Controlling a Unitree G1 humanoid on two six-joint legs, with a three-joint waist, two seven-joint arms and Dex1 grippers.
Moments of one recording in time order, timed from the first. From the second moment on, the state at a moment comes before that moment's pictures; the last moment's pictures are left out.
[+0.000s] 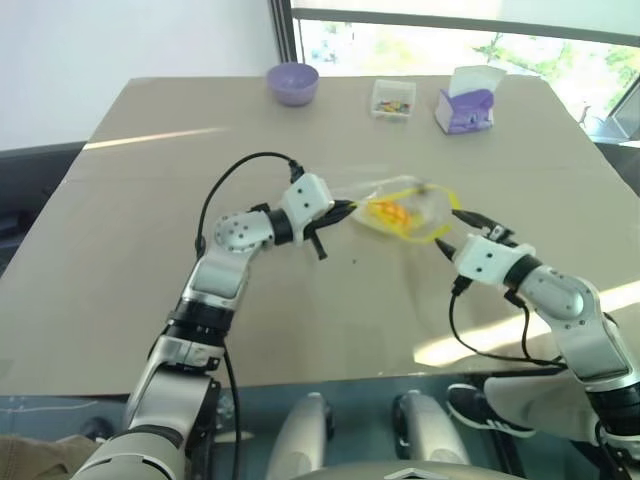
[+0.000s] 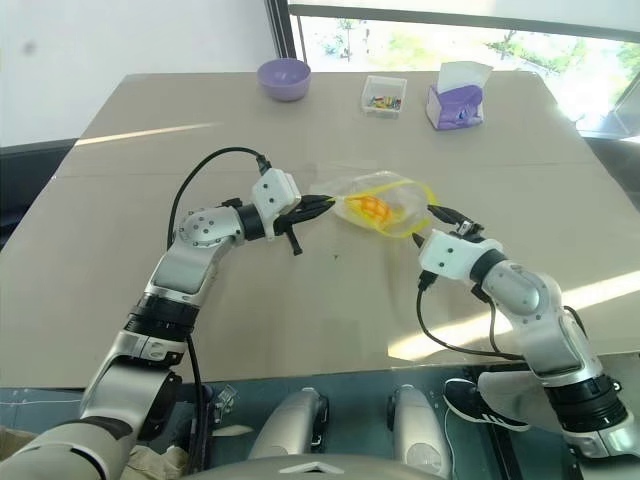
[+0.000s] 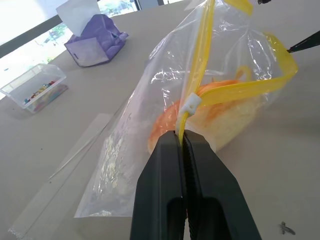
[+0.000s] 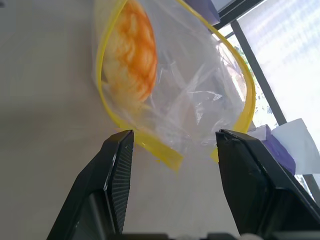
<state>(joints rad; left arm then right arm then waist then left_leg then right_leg) -0.63 0.45 -0.16 0.21 -0.09 0.05 -0.87 -0.19 -0.67 0.14 -0.28 -0.27 0.04 0.50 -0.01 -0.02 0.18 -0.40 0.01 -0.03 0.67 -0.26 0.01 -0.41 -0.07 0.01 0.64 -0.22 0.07</state>
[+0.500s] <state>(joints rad) -0.63 0.45 -0.16 0.21 -0.09 0.05 -0.87 -0.20 -0.64 0.13 -0.25 -0.28 0.03 0.47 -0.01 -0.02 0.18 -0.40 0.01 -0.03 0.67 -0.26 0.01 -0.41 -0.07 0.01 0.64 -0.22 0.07</state>
